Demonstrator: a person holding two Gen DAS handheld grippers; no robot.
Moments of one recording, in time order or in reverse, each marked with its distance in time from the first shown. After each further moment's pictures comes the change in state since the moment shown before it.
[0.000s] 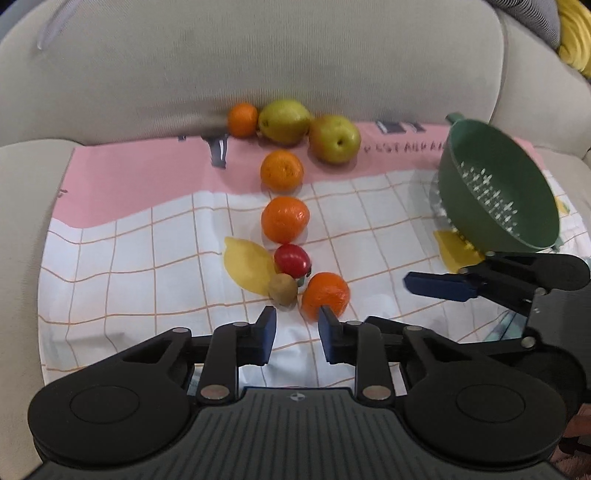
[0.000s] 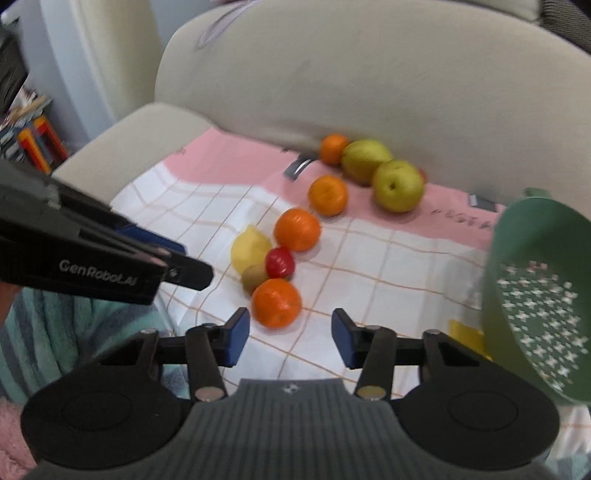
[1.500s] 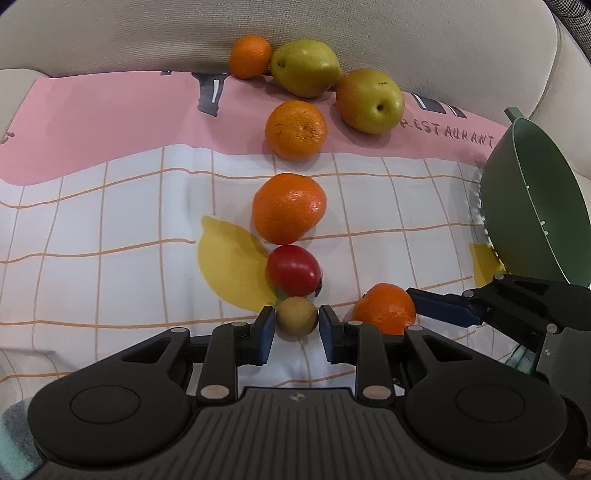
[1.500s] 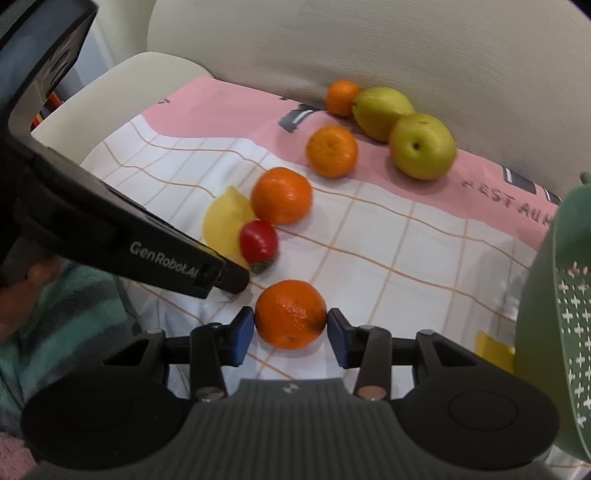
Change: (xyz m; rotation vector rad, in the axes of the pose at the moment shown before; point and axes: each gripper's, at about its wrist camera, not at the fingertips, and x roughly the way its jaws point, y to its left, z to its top) left arm 0.081 0.021 0.022 -0.135 0.122 -0.081; right arm 0.057 -0.024 0.011 -0.028 0.114 0.004
